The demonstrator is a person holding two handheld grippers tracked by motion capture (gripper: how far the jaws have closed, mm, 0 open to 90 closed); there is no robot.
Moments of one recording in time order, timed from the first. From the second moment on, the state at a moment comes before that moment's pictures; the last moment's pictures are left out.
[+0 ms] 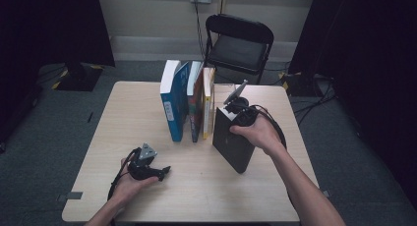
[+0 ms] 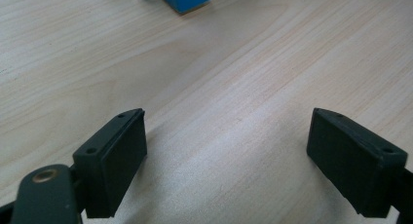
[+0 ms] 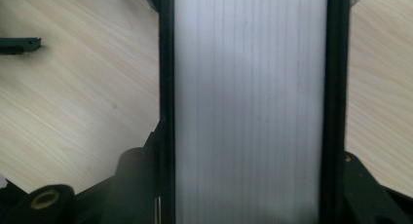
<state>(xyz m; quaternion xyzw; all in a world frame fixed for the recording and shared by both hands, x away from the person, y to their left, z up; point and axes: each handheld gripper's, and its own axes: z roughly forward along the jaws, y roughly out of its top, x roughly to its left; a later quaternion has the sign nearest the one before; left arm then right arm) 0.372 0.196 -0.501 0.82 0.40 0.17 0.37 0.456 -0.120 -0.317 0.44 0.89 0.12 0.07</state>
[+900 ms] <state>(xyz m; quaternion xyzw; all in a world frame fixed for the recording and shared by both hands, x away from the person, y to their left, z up) 0.372 0.196 -0.500 0.82 0.40 0.17 0.37 0.496 -0.113 -0.300 0.53 0.83 0.13 0.11</state>
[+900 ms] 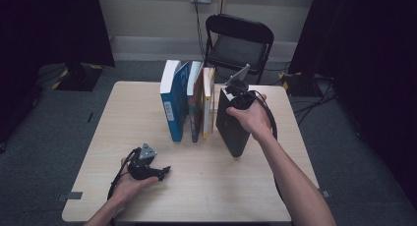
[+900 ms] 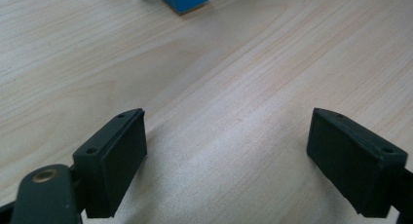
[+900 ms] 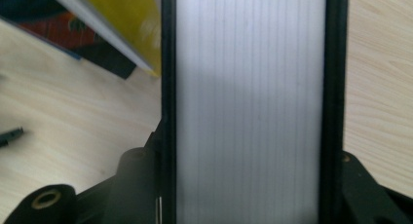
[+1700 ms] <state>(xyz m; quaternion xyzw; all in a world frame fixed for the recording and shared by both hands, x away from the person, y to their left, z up) 0.372 0.197 -0.500 0.83 0.40 0.16 0.37 0.559 -0.090 -0.302 0.61 0.77 0.12 0.11</state>
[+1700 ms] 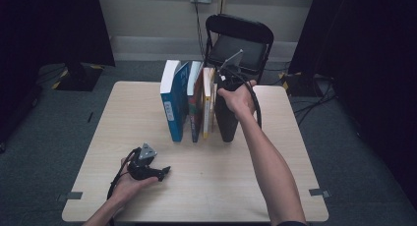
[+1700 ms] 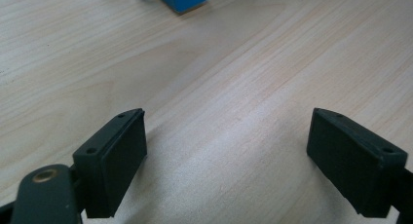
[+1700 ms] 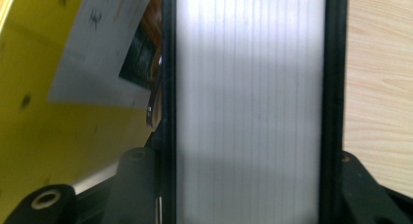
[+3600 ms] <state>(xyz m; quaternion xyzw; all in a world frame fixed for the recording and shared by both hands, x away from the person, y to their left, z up) 0.374 0.195 -0.501 0.83 0.39 0.17 0.37 0.471 -0.126 -0.366 0.52 0.72 0.39 0.23</state>
